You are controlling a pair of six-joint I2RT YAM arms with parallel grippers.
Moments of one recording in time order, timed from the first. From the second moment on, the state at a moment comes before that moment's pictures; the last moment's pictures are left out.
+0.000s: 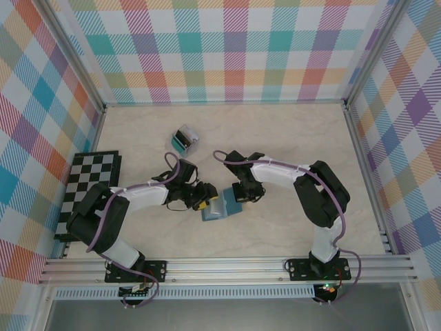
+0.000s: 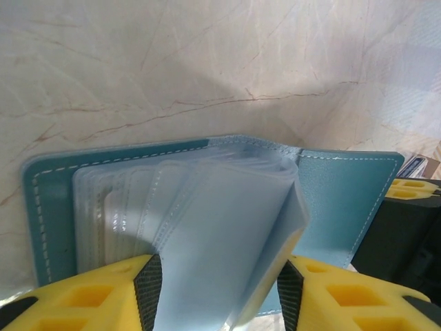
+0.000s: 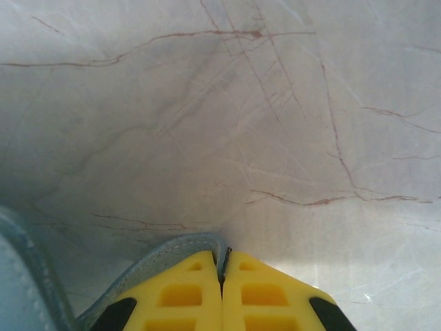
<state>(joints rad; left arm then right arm) -0.55 1.57 0.72 -0.15 0.50 -1.03 0.76 1.89 1.24 -0.88 0.00 0.55</state>
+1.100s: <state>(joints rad) -0.57 1.46 0.89 -0.56 0.29 -0.85 0.76 1.52 1.13 -0.77 -0.02 0.61</state>
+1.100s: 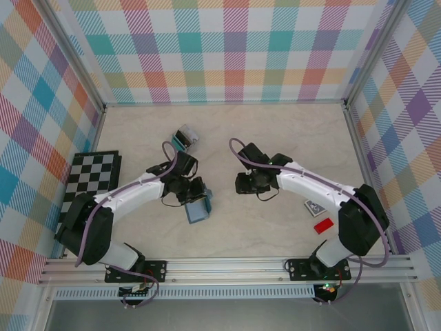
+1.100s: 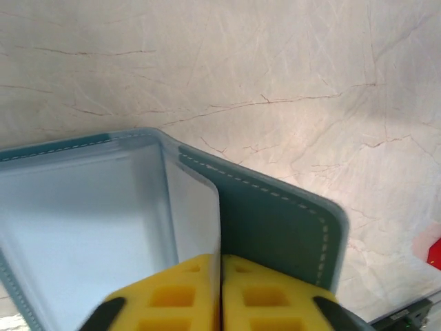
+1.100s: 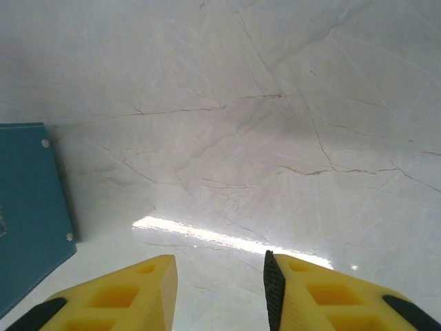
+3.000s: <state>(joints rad) -0.65 1.73 0.90 -0.24 0.35 -1.07 0.75 1.85 1.19 -0.68 -0.41 0.65</state>
